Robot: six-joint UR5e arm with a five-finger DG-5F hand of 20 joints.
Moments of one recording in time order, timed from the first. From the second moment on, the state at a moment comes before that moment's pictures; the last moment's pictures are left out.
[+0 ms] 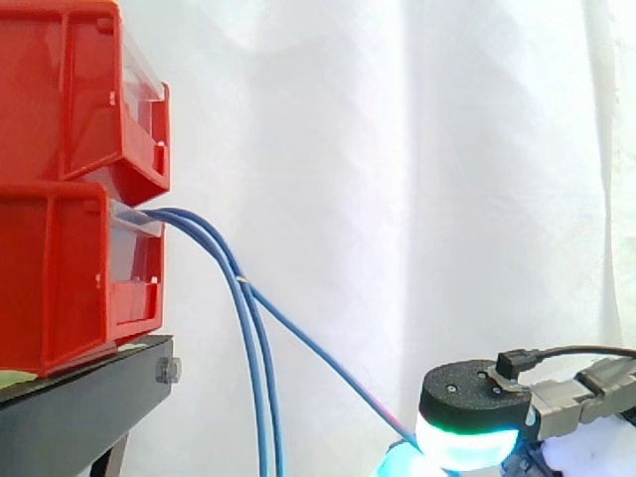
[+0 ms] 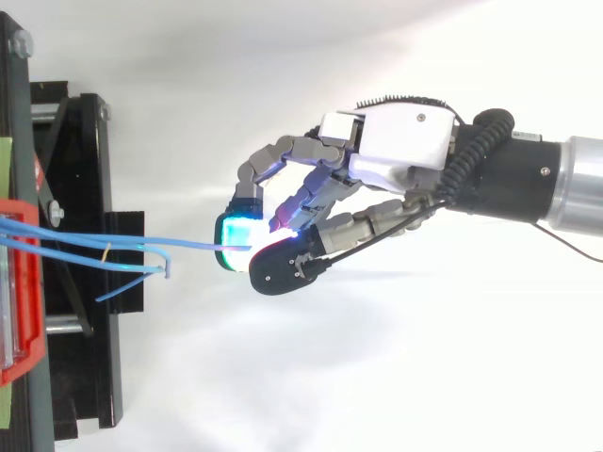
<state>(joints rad) 0.15 -2.32 -1.26 -3.05 -1.27 0.12</state>
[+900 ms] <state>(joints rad) 0.15 -2.32 -1.26 -3.05 -1.27 0.12</state>
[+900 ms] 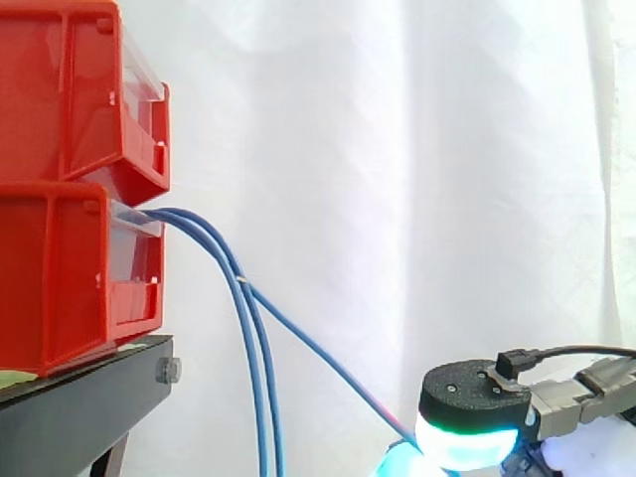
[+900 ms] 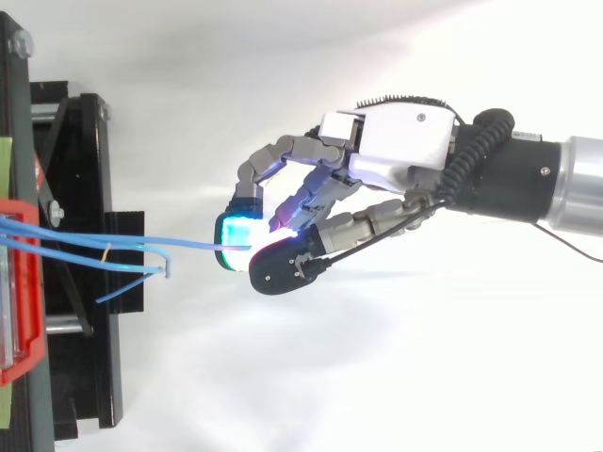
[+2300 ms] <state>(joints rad) 0.15 -2.32 -1.26 -3.05 -1.27 0.12</state>
